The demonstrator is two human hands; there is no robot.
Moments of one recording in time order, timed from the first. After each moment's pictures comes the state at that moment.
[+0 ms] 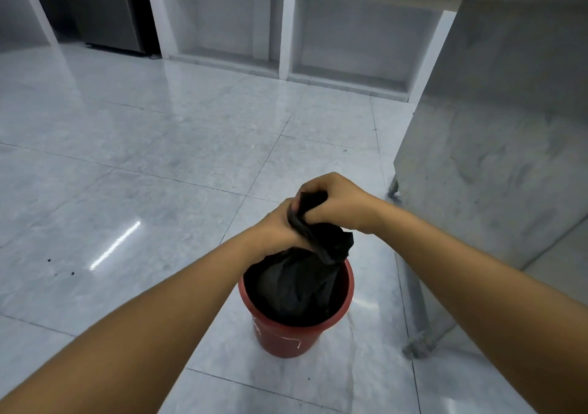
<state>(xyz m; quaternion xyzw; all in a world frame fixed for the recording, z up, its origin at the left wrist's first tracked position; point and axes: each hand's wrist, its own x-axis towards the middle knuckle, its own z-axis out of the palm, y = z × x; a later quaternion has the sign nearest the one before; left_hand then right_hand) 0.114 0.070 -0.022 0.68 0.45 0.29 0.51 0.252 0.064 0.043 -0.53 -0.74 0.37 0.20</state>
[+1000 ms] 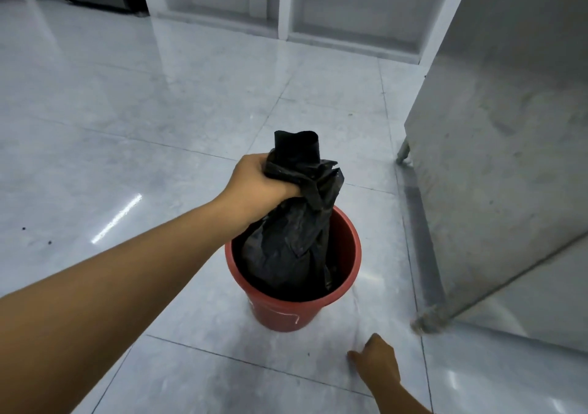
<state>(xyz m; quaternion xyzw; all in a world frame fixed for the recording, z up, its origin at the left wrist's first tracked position) 0.112 0.070 -0.047 0.59 0.50 0.43 0.47 0.346 -0.052 -0.330 -0.87 -0.36 0.33 0.03</state>
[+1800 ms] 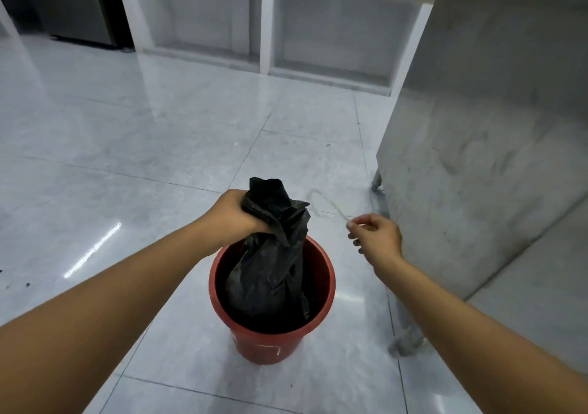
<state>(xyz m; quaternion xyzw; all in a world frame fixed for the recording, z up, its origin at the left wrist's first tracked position) 0.101 0.088 -0.026 0.64 0.49 0.33 0.49 0.354 0.073 -0.090 -0.72 -0.39 0.31 0.49</state>
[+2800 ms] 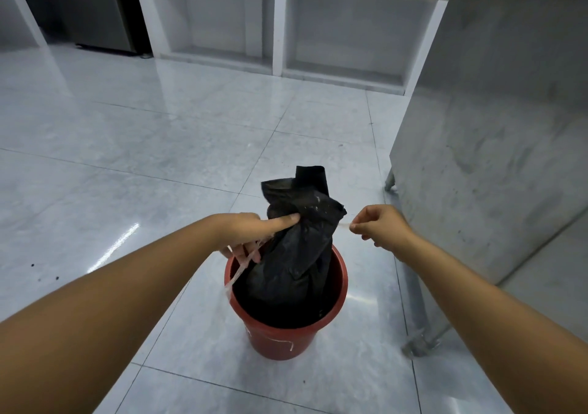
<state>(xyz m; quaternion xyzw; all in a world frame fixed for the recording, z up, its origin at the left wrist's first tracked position) 0.094 0.090 -0.023 0.65 0.62 -0.05 0.44 0.358 0.082 -0.058 -0.71 -0.55 0.33 0.29</state>
